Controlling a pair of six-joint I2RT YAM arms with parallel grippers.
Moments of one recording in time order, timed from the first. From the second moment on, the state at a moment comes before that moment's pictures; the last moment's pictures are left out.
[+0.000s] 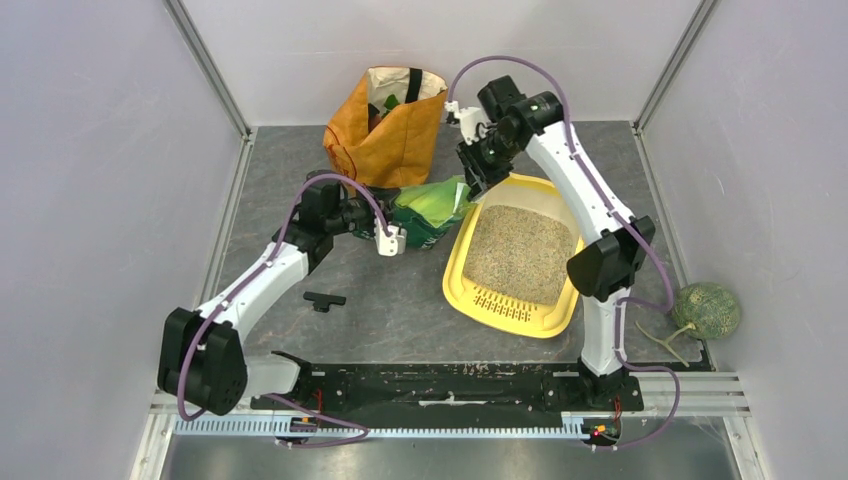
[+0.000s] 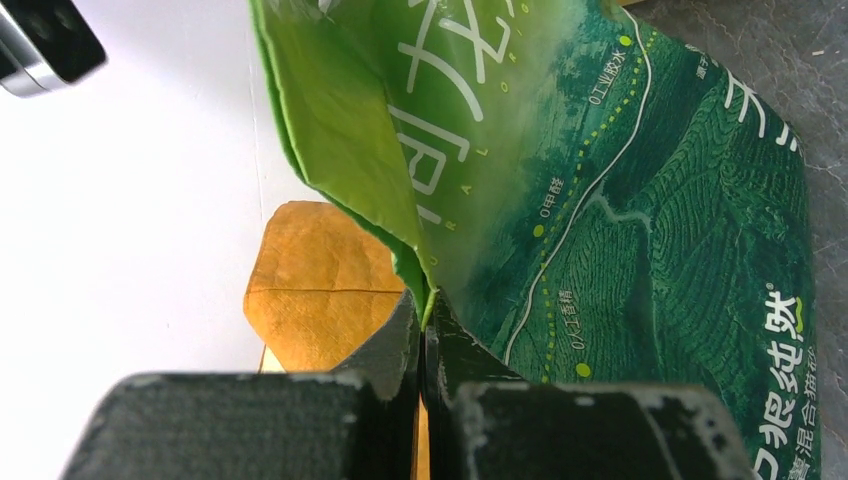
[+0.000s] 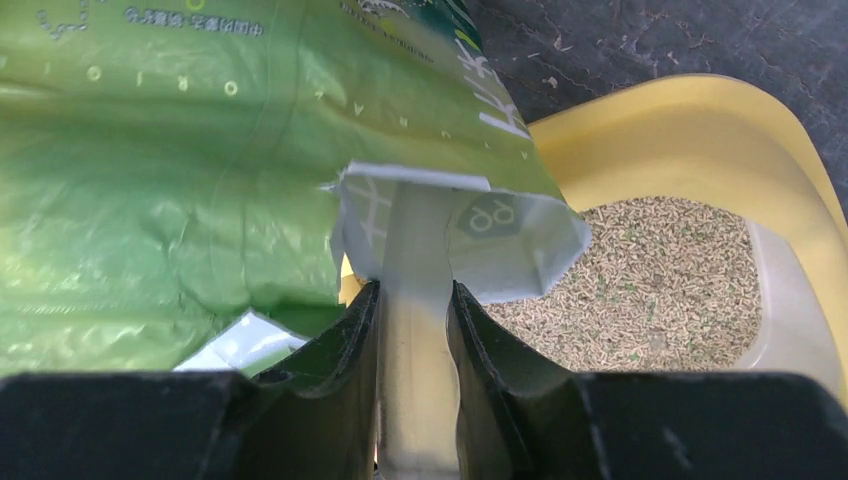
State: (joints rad) left arm -0.35 1.28 0.88 0.02 0.66 1.56; right arm 0.45 2.02 2.28 -1.39 -0.34 -0.15
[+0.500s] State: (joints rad) left arm -0.35 1.22 0.83 0.01 0.64 1.57; right arm 0.51 2.13 2.31 -1.37 -0.31 -0.15
